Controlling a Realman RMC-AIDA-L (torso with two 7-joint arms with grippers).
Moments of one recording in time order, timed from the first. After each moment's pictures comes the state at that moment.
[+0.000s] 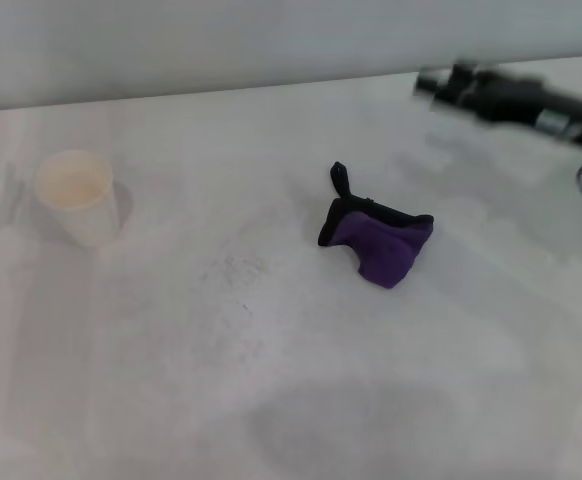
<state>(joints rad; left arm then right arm) -0.49 -2.08 2.75 0.13 -1.48 1.21 -0.28 0.30 2.00 -1.18 -0.80 1.84 1.05 -1.52</state>
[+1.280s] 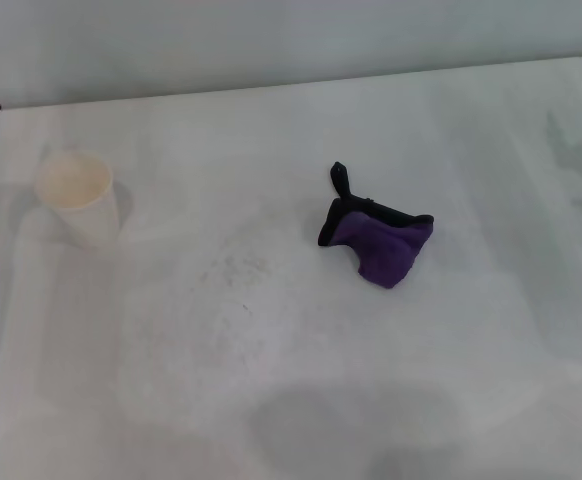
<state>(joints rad) -0.57 -2.08 2.76 0.14 -1.48 1.09 -0.27 0.46 2.02 -0.90 -0.08 2.66 1.06 -2.76</state>
